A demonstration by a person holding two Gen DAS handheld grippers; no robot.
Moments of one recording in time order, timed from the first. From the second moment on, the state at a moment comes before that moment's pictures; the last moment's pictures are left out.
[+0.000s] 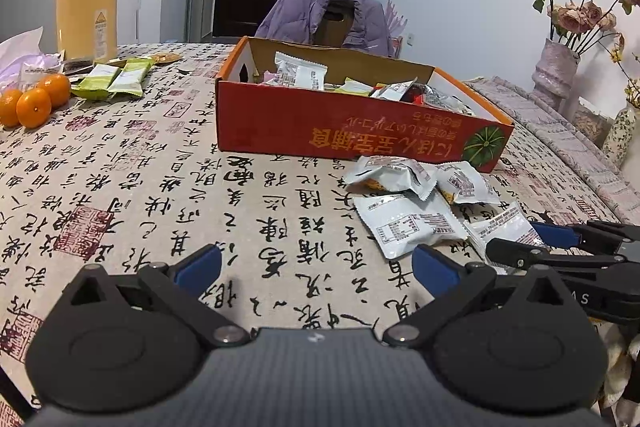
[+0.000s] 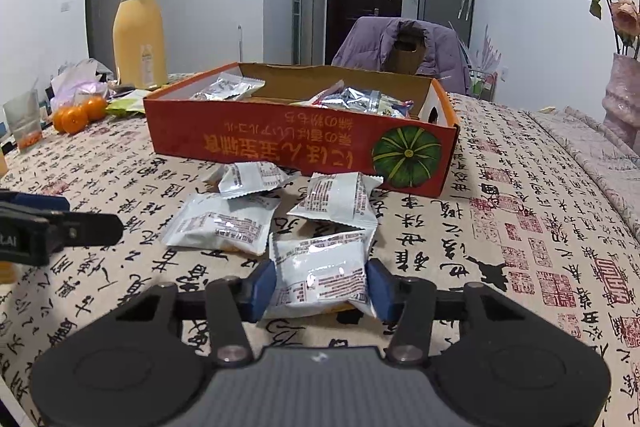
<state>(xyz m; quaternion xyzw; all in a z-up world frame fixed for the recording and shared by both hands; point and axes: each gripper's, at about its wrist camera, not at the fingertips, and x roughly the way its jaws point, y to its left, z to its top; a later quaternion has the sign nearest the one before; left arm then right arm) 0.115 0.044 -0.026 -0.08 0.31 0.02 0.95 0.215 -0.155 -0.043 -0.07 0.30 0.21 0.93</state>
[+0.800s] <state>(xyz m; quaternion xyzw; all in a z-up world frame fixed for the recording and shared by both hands) 0.110 0.042 -0.027 -0.08 0.31 0.01 0.95 0.226 -0.177 -0.038 -0.01 0.35 0.19 0.92</state>
